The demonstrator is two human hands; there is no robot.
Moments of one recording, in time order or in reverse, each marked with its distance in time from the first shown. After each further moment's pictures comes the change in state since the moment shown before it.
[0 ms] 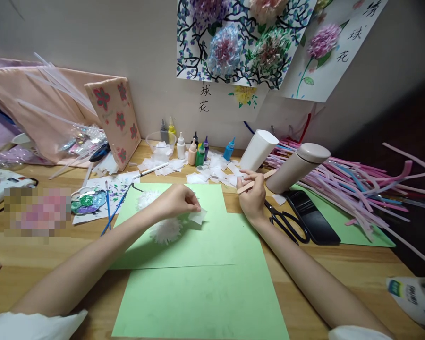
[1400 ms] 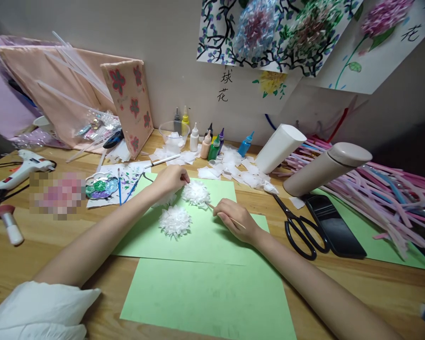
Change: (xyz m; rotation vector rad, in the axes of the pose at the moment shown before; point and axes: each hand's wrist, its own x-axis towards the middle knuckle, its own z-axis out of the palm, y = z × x) left_hand 0.024 -0.058 -0.021 0.348 0.193 -0.180; right_hand -0.043 -0.033 0.006 0.264 -0.882 -0.428
